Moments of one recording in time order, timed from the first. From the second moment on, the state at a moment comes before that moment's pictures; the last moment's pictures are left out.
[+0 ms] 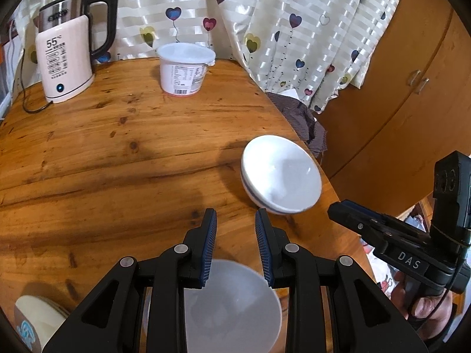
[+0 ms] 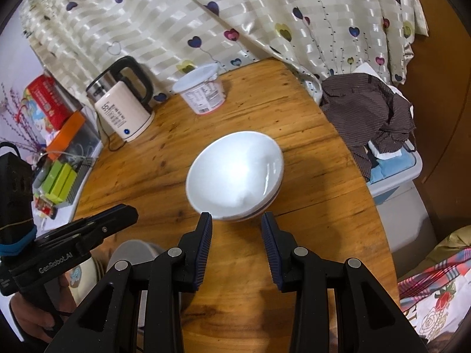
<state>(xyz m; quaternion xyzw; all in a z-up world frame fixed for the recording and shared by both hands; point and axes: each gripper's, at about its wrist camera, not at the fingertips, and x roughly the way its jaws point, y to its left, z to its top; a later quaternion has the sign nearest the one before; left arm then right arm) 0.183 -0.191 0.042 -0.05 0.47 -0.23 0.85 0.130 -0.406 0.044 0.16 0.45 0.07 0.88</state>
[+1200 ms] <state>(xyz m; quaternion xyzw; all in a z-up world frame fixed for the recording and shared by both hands) 0.244 -0.238 0.005 -0.05 0.50 -0.25 0.83 0.183 -0.432 0.007 0.18 0.47 0.04 0.86</state>
